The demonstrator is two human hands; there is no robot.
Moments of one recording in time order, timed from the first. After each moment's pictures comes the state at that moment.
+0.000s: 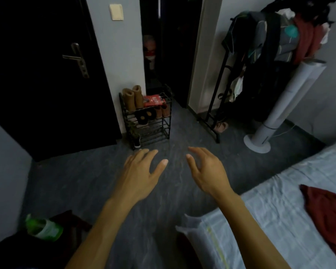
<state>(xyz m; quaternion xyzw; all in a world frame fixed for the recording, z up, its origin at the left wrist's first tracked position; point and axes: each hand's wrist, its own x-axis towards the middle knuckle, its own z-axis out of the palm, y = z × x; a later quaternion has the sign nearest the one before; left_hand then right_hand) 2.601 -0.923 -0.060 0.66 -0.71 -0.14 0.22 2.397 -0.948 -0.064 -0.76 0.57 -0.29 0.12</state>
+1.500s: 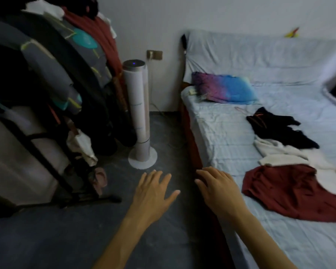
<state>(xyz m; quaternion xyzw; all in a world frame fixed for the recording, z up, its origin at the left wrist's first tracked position) 2.150 -1.677 -0.096 0.06 -0.99 -0.13 -0.01 2.063 -1.485 -0.081 -0.31 0.94 -0.11 -0.03</state>
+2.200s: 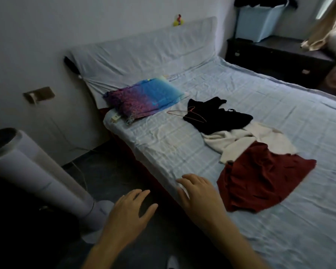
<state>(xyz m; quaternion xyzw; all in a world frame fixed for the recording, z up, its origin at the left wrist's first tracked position) 1.790 -1.711 -0.108 -0.14 -0.97 -0.17 -0.08 1.804 -1.498 -0.114 -0.05 0.98 -0.19 -0.10</state>
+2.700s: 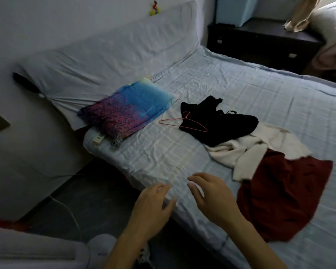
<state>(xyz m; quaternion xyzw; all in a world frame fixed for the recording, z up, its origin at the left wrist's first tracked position) 1.521 -1.669 -0.122 -0.28 -0.93 -0.21 -0.13 1.580 -1.482 -0.131 0.05 0.96 -0.22 -0.15</state>
